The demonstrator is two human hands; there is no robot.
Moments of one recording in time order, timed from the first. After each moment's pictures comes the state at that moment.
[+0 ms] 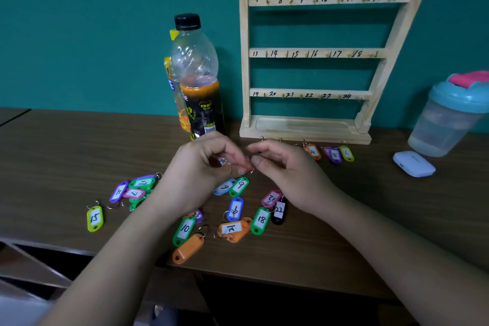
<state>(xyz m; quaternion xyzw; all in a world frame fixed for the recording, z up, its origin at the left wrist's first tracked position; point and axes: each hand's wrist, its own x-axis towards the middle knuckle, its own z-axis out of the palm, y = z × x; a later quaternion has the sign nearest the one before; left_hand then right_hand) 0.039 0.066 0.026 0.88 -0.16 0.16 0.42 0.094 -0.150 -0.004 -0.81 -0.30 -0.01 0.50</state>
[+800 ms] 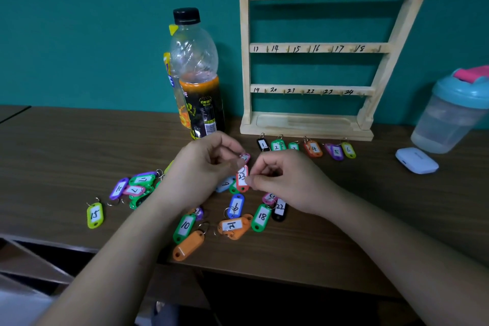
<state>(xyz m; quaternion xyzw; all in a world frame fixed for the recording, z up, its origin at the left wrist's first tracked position) 0.045 0.064 0.014 0.86 -0.07 0.08 0.50 0.093 -0.151 -0.009 -0.84 -0.31 0.05 0.44</state>
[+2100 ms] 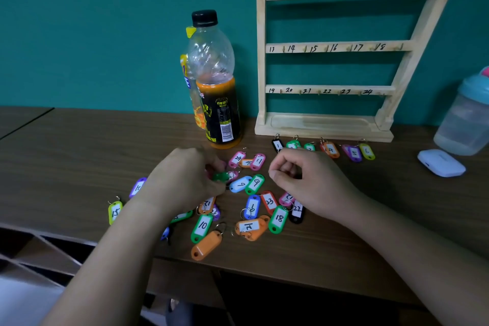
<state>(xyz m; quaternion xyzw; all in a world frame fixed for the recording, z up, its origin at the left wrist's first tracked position) 0.035 0.106 0.023 0.99 0.03 0.07 0.14 0.089 -0.154 -0.010 -0.87 -0.31 -0.03 0.39</state>
